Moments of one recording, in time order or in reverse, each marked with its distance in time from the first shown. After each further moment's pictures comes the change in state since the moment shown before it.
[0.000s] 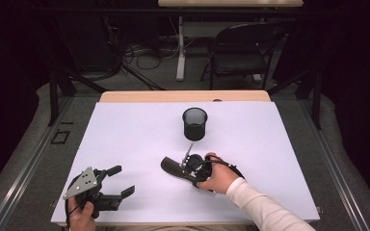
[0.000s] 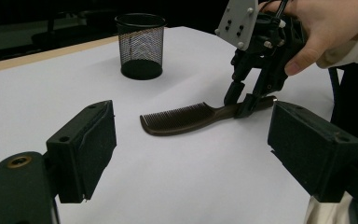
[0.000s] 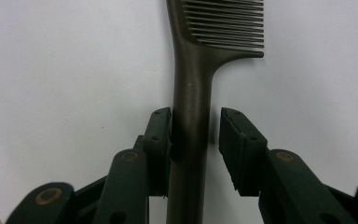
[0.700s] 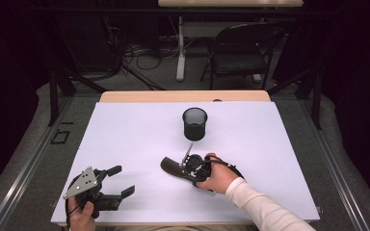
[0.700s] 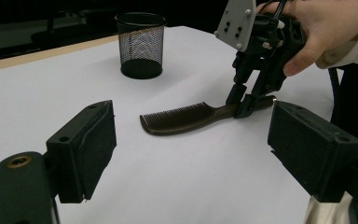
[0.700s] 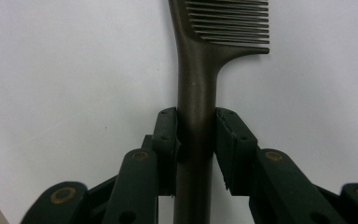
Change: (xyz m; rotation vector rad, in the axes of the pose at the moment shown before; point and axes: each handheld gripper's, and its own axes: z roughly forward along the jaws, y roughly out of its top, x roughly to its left) left arm -0.001 0.000 0.001 0.001 0.020 -0.002; right arm 0.000 0.001 0.002 0.012 0.017 0.021
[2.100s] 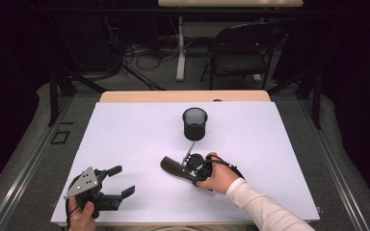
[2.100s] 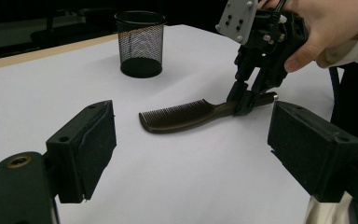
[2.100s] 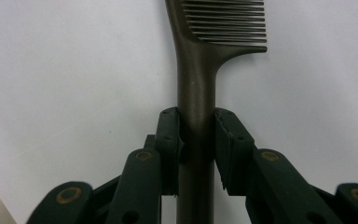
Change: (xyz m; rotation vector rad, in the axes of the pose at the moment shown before) left arm 0.000 0.000 0.001 0.005 -0.002 0.000; right arm 0.000 -0.002 -0.004 -0.028 0.006 0.042
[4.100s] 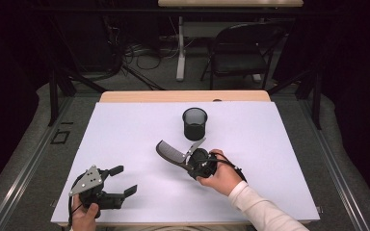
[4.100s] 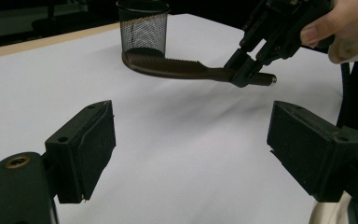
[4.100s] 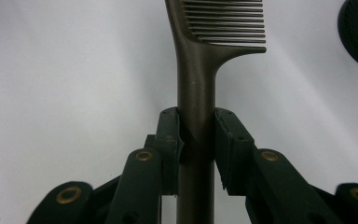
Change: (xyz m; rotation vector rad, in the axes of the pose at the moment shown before) left arm 0.001 0.001 0.009 0.056 0.024 -0.023; right arm 0.000 -0.005 -0.025 -0.271 -0.054 0.036
